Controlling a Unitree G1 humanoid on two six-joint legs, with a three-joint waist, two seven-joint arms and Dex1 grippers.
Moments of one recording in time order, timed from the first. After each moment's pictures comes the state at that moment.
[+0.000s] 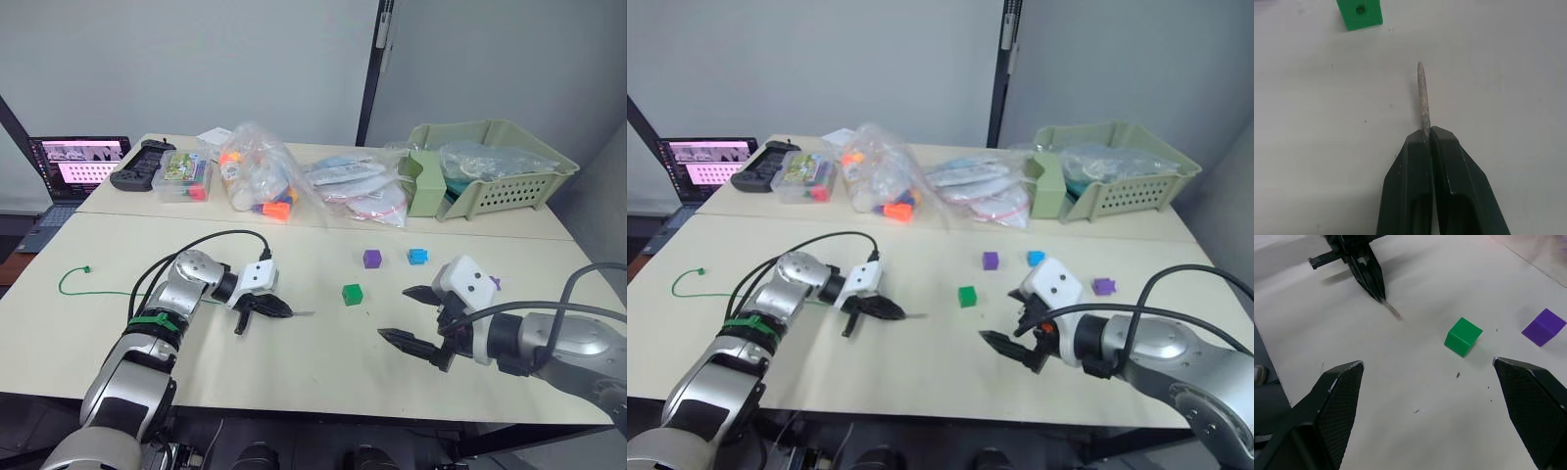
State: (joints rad) left arm -0.81 0.51 -0.24 0.70 -0.09 -0.08 -1.54; right arm -0.14 -0.91 -0.18 -0.80 0.95 0.99 0.35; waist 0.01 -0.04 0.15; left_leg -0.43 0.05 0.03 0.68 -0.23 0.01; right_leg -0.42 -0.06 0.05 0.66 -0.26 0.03
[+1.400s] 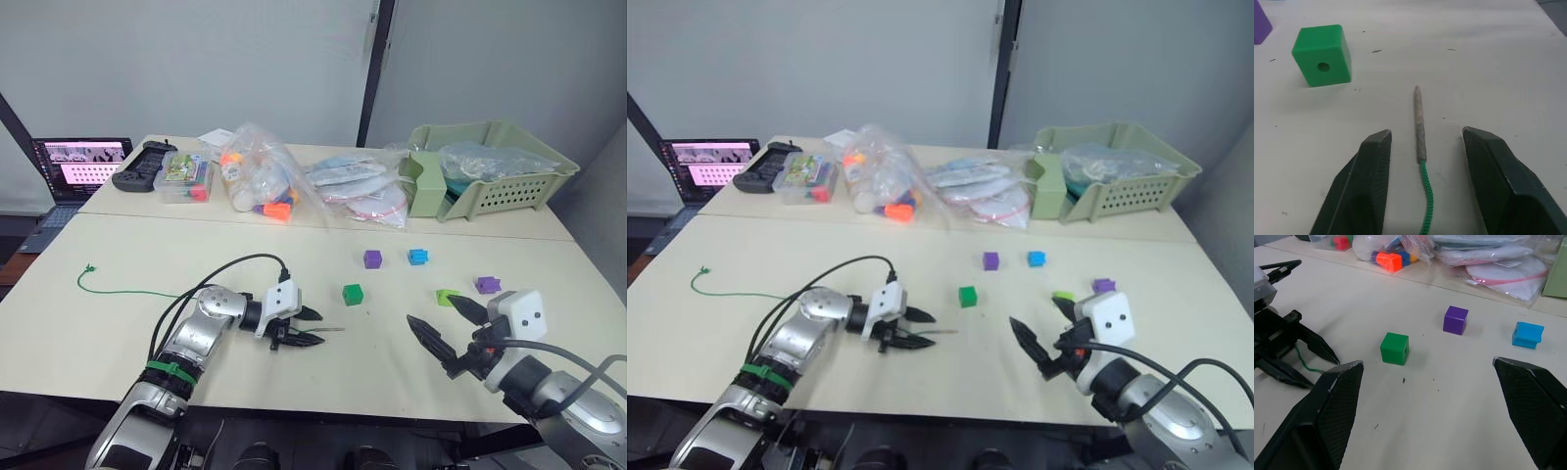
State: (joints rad) left arm -0.54 0.44 -0.29 0.38 -0.12 -0.02 -1.29; right arm 0.26 -0.58 -0.32 -0.87 0.73 0.70 0.28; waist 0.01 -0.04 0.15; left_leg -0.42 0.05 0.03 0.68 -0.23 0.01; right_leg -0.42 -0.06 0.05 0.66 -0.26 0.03
